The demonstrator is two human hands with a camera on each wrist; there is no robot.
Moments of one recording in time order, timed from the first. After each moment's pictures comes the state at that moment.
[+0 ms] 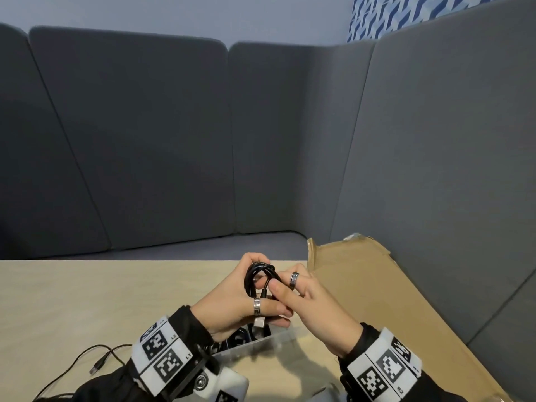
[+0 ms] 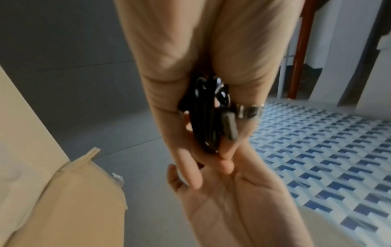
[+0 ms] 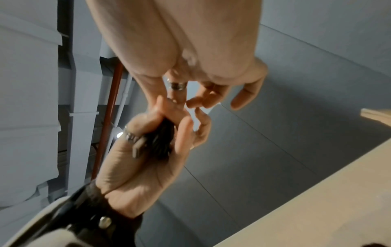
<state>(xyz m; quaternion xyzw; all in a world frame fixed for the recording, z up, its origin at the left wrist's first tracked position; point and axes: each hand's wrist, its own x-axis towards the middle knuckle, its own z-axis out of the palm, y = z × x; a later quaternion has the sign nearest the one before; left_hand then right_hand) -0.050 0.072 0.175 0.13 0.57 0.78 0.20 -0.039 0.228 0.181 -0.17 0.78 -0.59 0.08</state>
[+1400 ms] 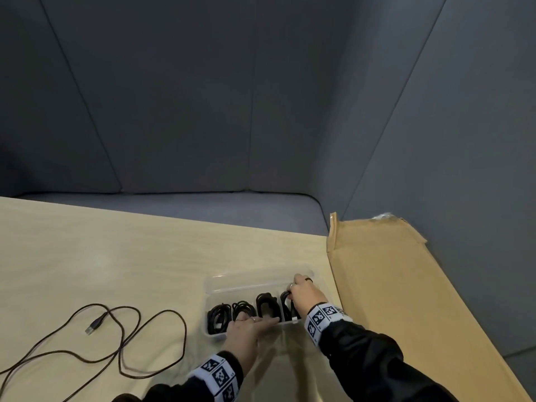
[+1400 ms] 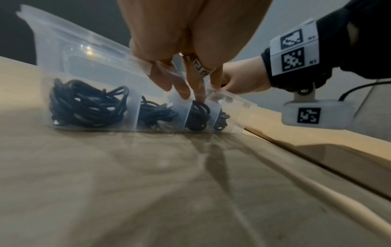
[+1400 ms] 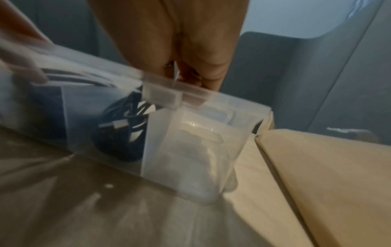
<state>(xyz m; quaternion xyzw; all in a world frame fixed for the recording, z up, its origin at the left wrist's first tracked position) -0.091 0.071 -0.047 0.06 0.96 0.25 0.08 -0.188 0.227 -0.030 -0.10 0.97 -0.10 0.19</state>
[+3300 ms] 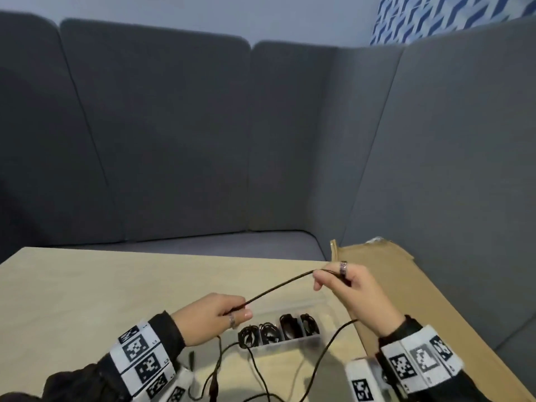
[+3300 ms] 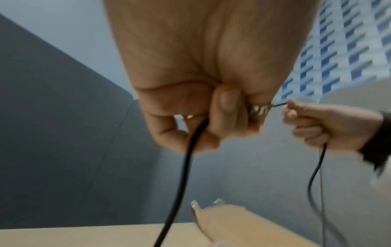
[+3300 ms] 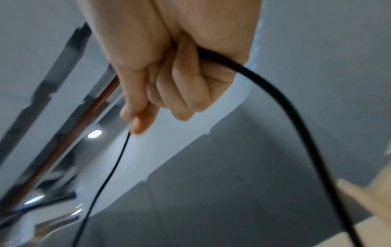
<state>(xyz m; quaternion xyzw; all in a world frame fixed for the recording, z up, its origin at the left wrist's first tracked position) -0.052 -0.061 0.143 0.24 0.90 0.34 0.15 -0.048 0.207 0.191 -0.20 0.85 -0.48 -0.04</state>
